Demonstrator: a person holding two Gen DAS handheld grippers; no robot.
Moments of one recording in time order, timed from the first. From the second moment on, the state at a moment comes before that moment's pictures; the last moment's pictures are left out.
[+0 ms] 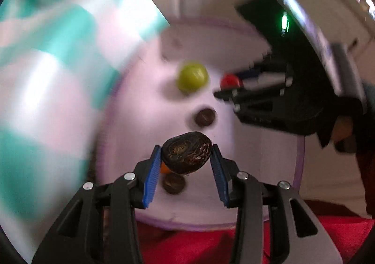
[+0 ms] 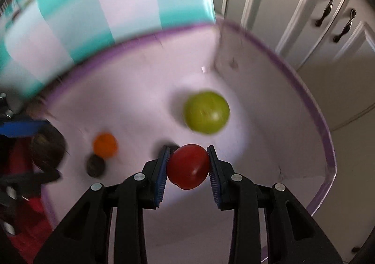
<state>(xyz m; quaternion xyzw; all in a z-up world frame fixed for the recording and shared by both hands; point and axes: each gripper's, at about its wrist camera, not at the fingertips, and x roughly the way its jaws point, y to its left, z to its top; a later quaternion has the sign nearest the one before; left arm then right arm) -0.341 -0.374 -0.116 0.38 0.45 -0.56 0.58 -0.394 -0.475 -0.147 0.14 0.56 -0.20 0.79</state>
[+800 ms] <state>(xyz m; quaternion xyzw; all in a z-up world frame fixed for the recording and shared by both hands) -0.368 -0.396 -0.172 0.46 0.43 -0.57 0.53 -0.399 -0.489 -0.195 0.15 0.64 -0.21 0.72</state>
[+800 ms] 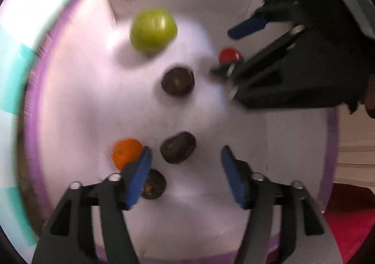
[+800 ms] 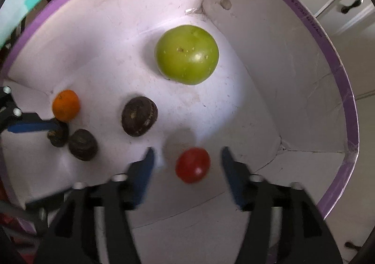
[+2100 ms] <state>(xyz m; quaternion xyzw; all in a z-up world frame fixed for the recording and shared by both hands) 0.102 0.099 0.010 -0.24 0.36 -0.03 0.90 0.104 -0.153 -0.009 0.10 0.44 0.03 0.89</state>
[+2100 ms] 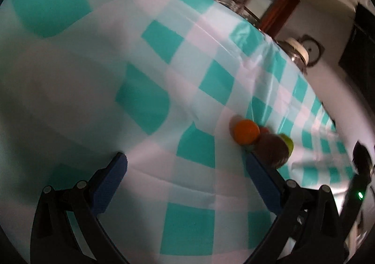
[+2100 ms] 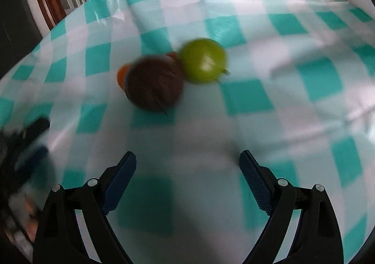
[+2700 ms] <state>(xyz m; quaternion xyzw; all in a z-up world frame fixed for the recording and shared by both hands) 0.104 0.092 0.004 -0.23 0.37 -0.02 0.90 0.183 -0.111 -0.010 0.04 0.44 0.03 0.90</state>
